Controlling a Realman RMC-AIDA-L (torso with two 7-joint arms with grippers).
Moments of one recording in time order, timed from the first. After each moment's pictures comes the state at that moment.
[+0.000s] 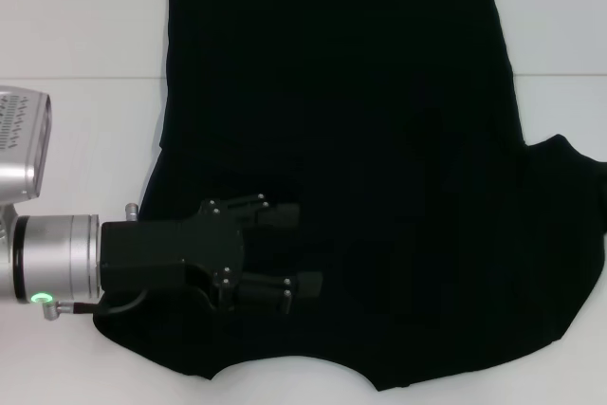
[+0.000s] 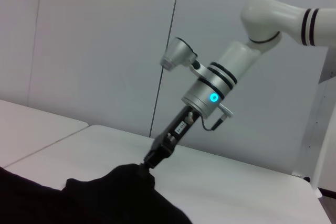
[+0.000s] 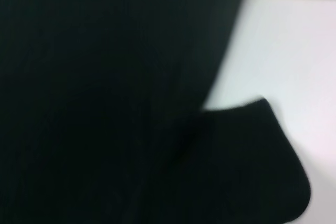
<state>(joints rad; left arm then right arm) -0.54 -2.16 0.66 0.75 2.02 1.75 -1.32 0.71 1.90 -0.73 -0.73 -2.64 -1.22 2.35</state>
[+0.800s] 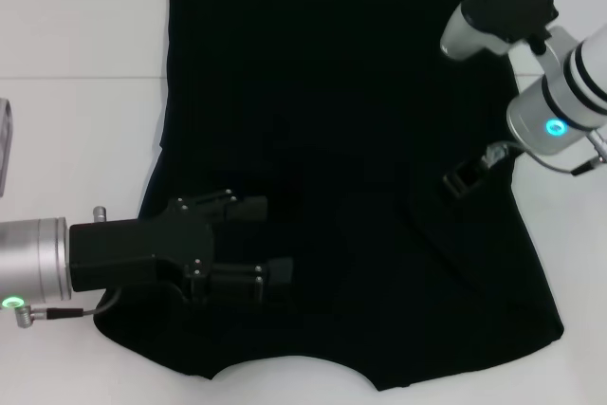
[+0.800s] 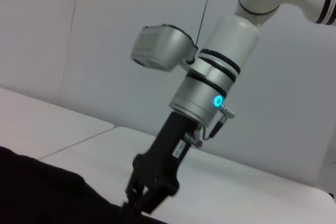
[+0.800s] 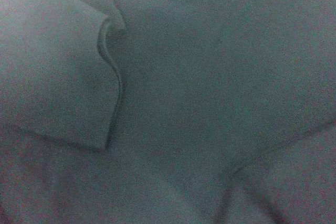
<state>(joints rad) -0.51 -2.15 0.58 0.75 2.04 1.76 -1.34 1.02 2.05 -1.05 -0.68 -2.74 -1.26 2.47</state>
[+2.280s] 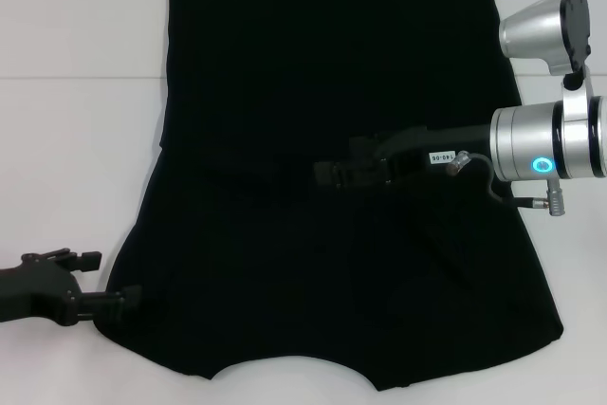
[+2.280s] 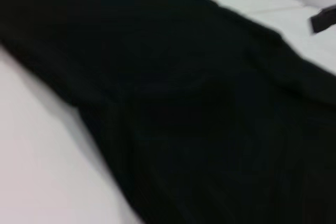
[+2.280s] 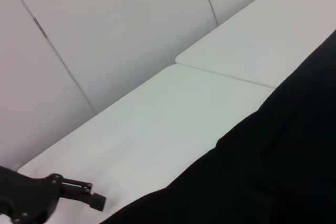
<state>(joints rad) -0.42 -2.12 0.37 0.87 2.40 1.52 -1.50 0.79 2.09 -0.97 -0.64 -1.99 -1.22 1.89</state>
